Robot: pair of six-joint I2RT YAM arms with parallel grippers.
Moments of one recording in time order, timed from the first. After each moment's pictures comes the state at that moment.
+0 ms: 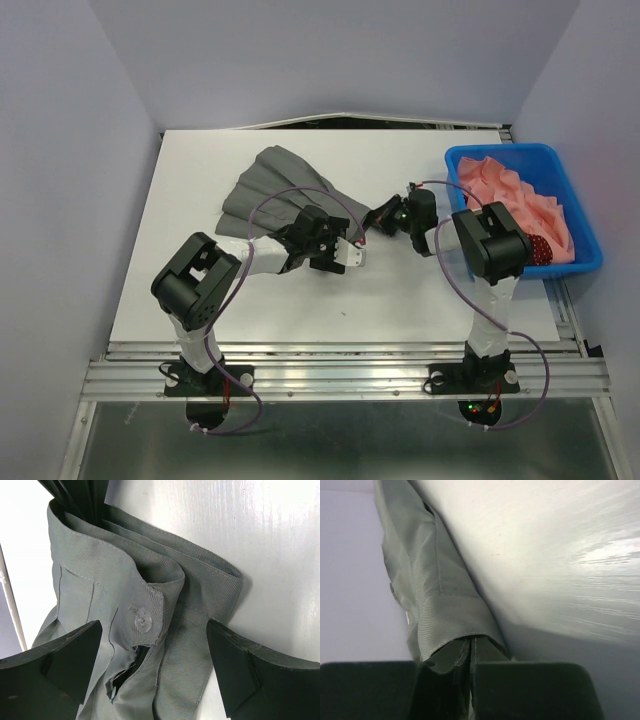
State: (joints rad) left arm -0.71 1.76 0.91 0.15 0.22 1.11; right arm 0.27 2.06 0.91 0.74 -0.43 1.11
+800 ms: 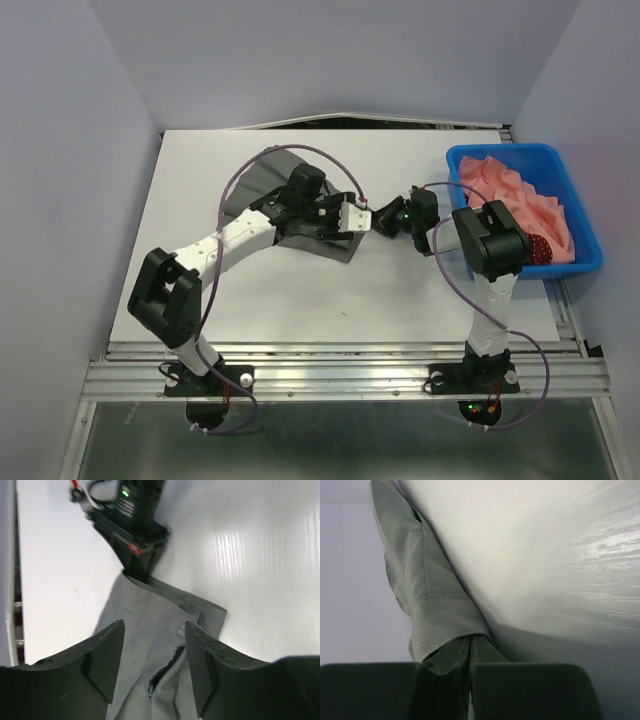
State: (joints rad) left arm -0.67 1.62 1.21 -0.29 0.51 0.97; right arm 0.24 2.10 0.92 0.72 -0.43 1.17
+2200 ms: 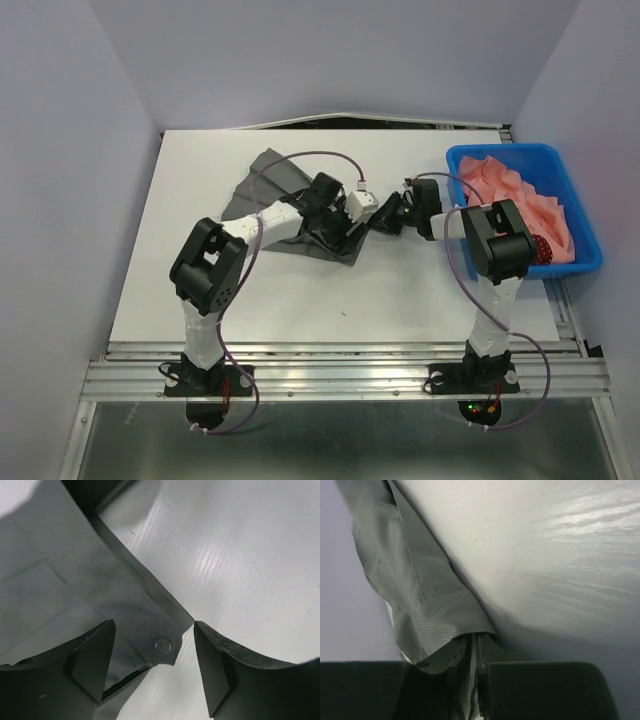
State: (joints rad) left arm -0.68 1.93 1.32 -0.30 0.43 0.30; right arm 0.22 2.07 1.02 0.43 -0.54 0.94
